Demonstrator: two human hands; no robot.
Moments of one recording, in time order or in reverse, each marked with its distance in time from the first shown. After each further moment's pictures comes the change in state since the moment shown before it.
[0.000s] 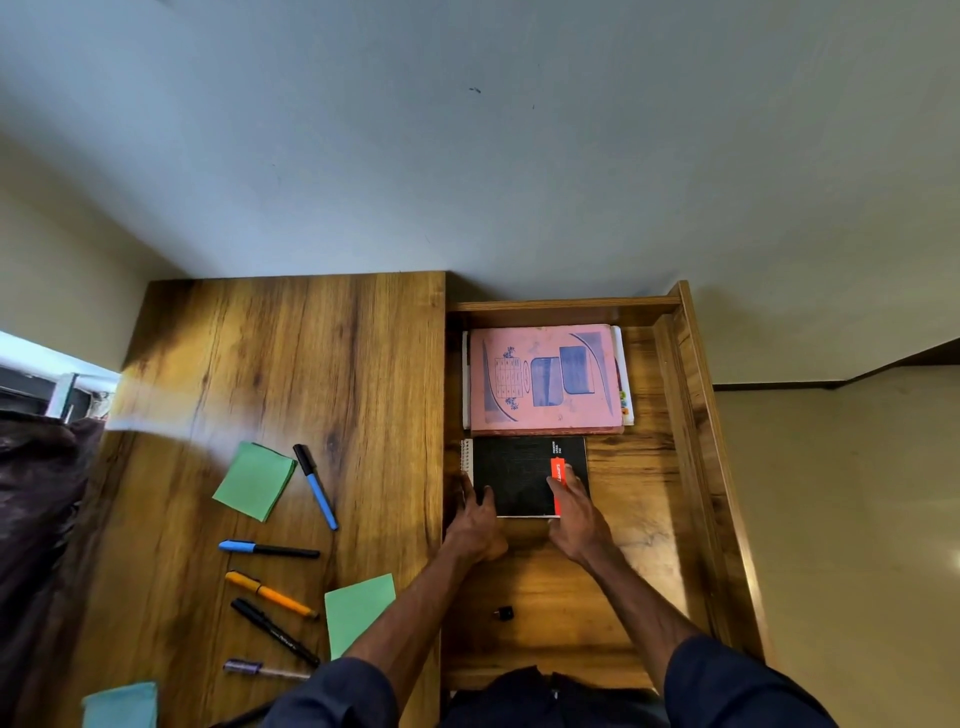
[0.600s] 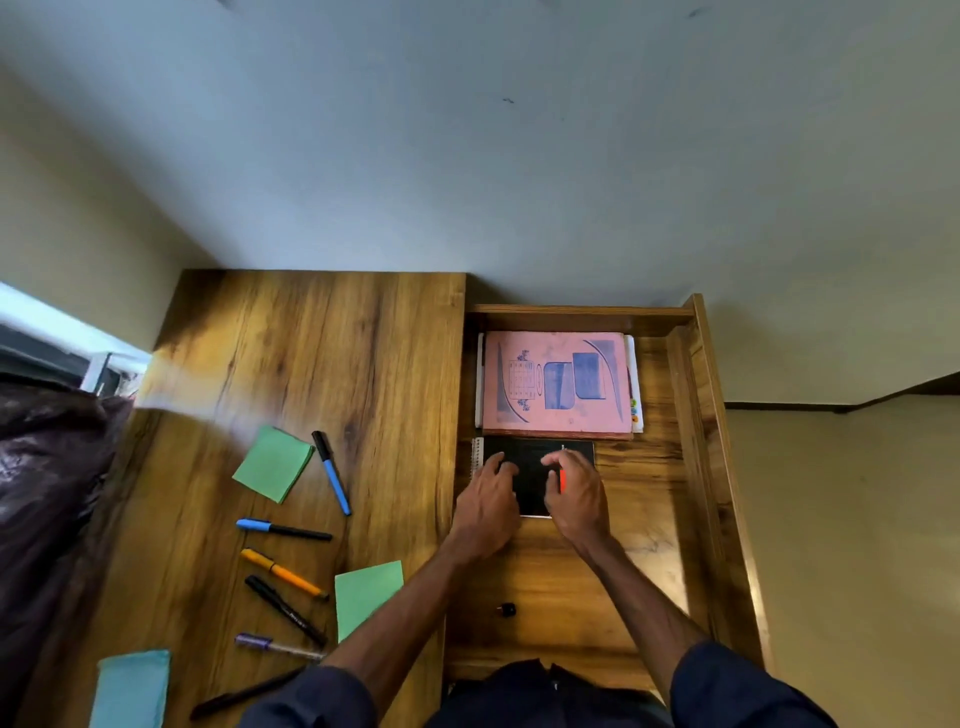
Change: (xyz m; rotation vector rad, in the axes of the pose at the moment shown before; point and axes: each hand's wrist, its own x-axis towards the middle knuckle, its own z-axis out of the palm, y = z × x) left_hand -0.041 0.013 -0.019 -0.088 0.516 0.276; right_hand -0.007 -0.045 -0.034 0.256 0.469 -0.174
